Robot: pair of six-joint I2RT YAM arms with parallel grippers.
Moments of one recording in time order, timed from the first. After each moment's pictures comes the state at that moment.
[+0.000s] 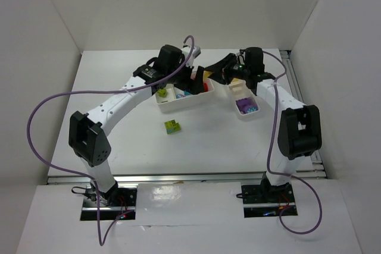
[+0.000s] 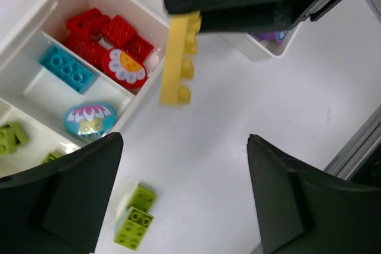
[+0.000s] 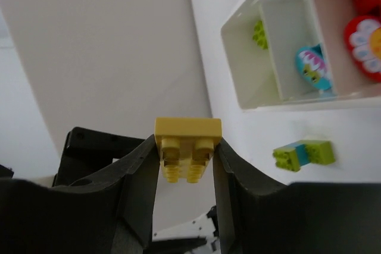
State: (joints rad) left arm -0.59 1.76 1.68 -0.54 0.23 -0.15; right arm 0.19 1.71 1.26 0.04 -0.72 1.26
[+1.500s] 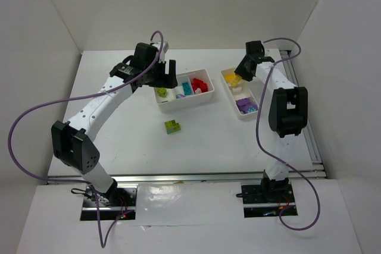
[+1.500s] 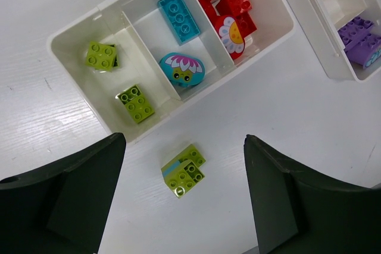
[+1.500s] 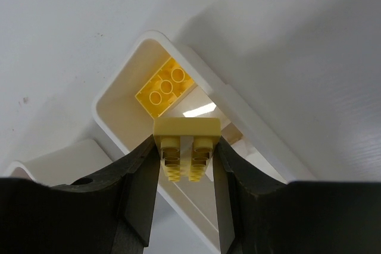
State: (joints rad) left arm -0.42 1.63 1.60 -0.69 0.06 -0.27; right arm 0.09 2.04 1.68 -0.49 0.12 0.67
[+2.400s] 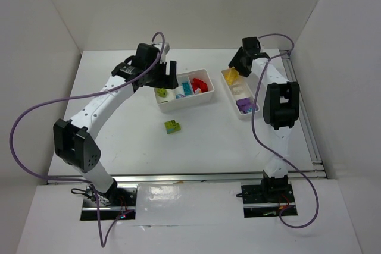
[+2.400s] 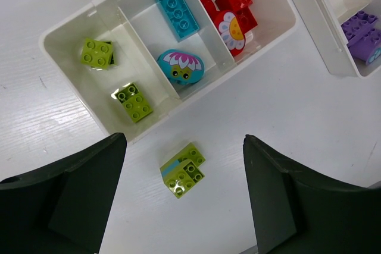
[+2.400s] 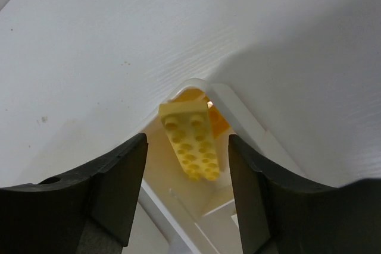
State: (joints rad) left arm -0.42 1.64 1.60 -0.69 0.07 -0.27; right arm 0.10 2.21 1.87 -0.47 0.06 0.66
